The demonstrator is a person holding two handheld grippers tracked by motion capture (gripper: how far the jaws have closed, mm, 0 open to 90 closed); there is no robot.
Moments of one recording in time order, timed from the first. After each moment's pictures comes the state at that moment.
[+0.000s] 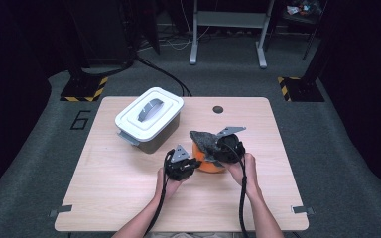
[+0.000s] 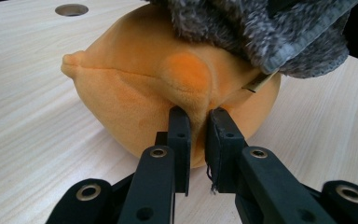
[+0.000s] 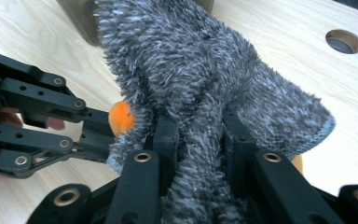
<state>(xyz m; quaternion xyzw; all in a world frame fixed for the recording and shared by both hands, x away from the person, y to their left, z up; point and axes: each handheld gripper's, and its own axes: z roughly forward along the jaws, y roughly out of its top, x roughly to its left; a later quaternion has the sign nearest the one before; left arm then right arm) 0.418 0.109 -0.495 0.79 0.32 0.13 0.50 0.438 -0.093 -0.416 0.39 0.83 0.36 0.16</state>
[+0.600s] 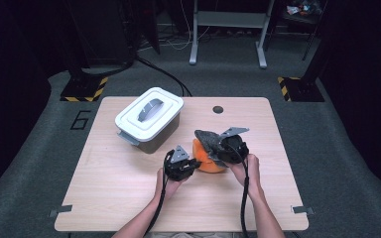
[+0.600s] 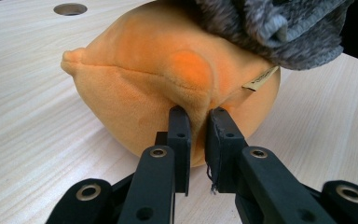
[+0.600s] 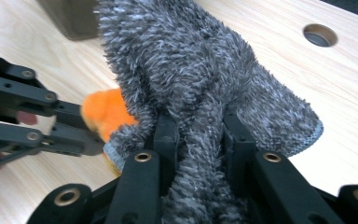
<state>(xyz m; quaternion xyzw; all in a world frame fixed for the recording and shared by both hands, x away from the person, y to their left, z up) 0.418 0.109 -0.496 0.79 0.32 0.13 0.50 0.439 -0.105 -0.419 0.41 0.82 0.35 0.18</state>
